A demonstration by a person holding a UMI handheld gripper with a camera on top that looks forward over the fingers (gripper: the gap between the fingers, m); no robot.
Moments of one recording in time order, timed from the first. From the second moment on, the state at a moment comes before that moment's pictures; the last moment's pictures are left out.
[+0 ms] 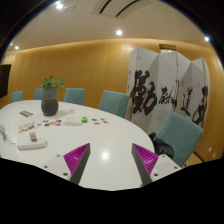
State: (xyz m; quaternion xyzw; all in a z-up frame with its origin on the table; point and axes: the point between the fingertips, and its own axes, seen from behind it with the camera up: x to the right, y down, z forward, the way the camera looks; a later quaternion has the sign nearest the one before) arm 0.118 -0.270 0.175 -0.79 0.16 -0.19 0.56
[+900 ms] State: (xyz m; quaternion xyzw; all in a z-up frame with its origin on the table) arm -0.221 -0.037 0.055 -0.82 -0.07 0.04 0.57
